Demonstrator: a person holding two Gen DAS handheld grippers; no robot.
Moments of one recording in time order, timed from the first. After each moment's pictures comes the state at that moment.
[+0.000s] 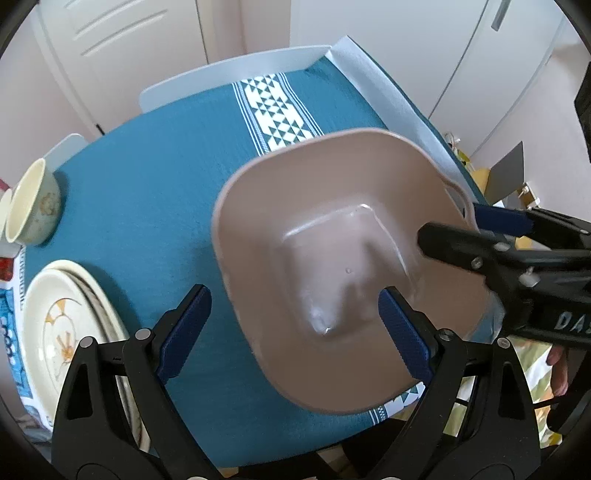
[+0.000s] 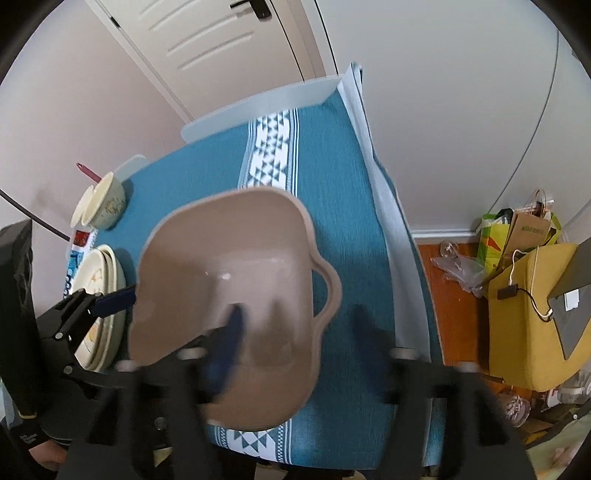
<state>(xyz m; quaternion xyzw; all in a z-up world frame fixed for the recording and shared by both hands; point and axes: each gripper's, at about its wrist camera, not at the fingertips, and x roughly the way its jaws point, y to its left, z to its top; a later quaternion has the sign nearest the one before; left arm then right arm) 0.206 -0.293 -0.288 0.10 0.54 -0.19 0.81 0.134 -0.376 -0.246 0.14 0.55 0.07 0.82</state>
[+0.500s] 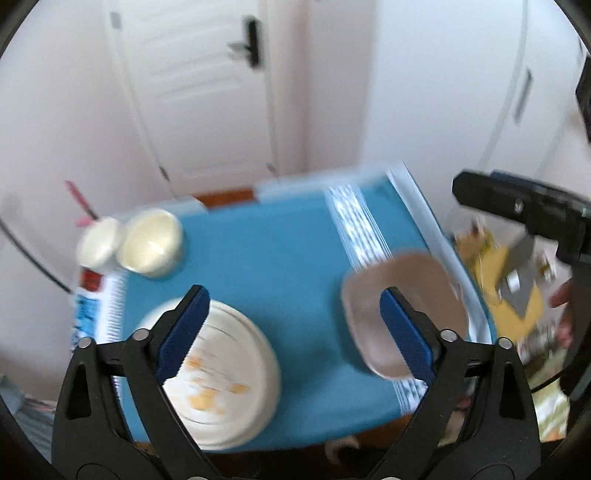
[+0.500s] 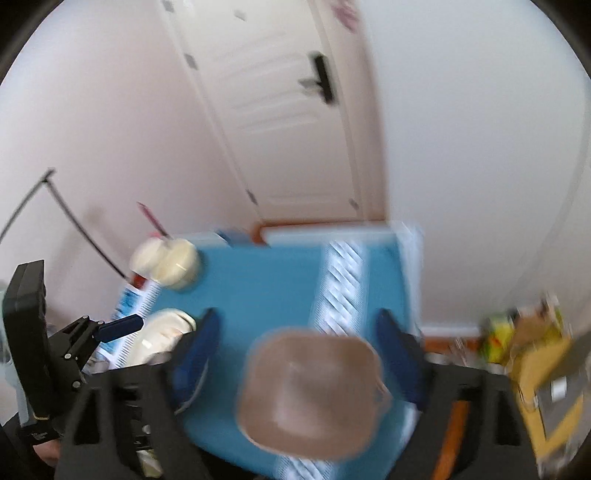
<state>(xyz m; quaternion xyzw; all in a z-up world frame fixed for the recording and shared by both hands) 0.179 -0.192 -0.140 0.05 0.40 -0.10 0.91 0.151 -0.327 -0.099 0.09 0.40 0.15 0.90</state>
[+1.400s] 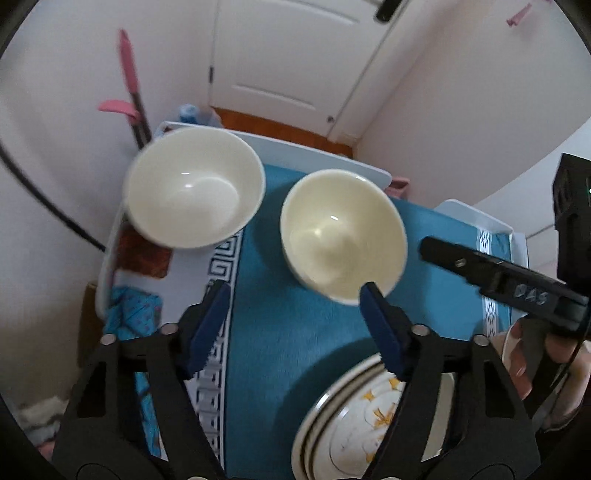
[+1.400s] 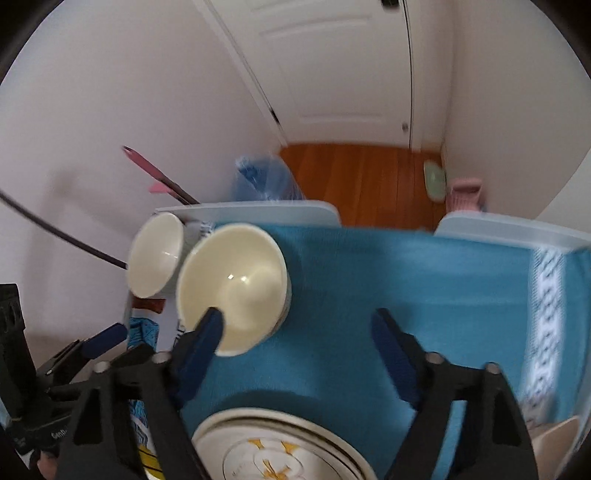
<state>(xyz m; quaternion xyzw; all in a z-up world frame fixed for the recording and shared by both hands) 0.354 0.068 -0.263 -0.12 0.55 -0.08 0.82 0.345 -0.072 -0.225 0.09 0.59 0.14 0.79</state>
